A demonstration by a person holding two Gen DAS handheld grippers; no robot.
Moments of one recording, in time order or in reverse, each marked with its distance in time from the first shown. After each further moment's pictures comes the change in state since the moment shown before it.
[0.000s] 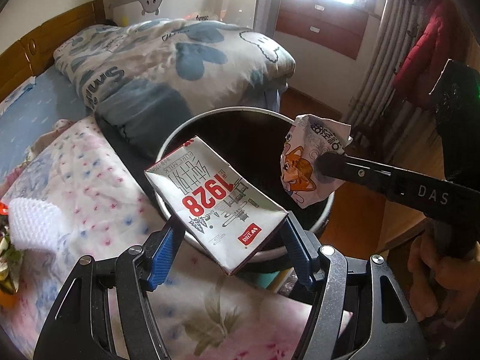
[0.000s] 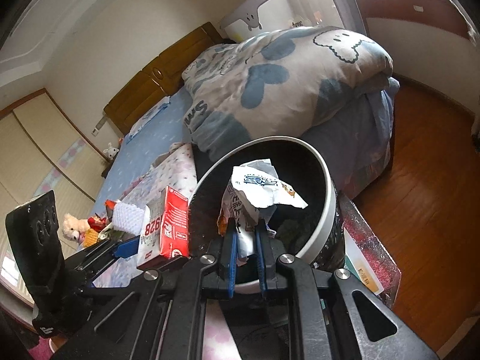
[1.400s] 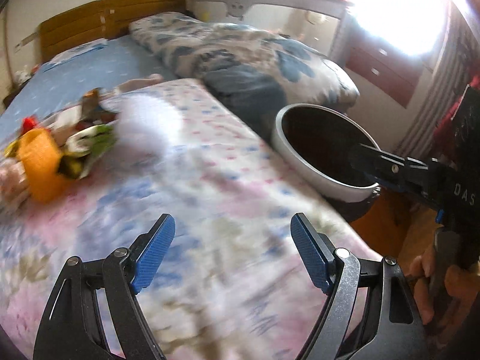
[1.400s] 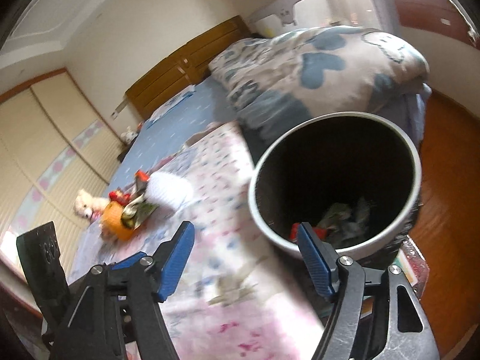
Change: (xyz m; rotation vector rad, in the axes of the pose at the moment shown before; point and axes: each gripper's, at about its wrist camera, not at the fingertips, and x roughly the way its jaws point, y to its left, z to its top) left arm -0.084 0.087 -0.110 -0.304 -0.106 0.187; right arm 0.019 0.089 -0.047 -0.105 0.013 0.071
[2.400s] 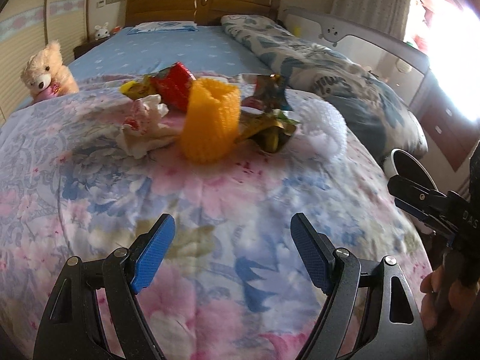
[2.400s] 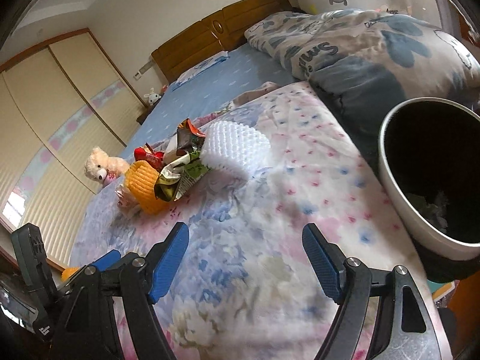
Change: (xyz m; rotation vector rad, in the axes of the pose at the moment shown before) left arm -0.035 0.151 -0.035 -0.292 -0.032 0.217; right arm 0.082 0.102 -0.023 -0.113 0.128 0.072
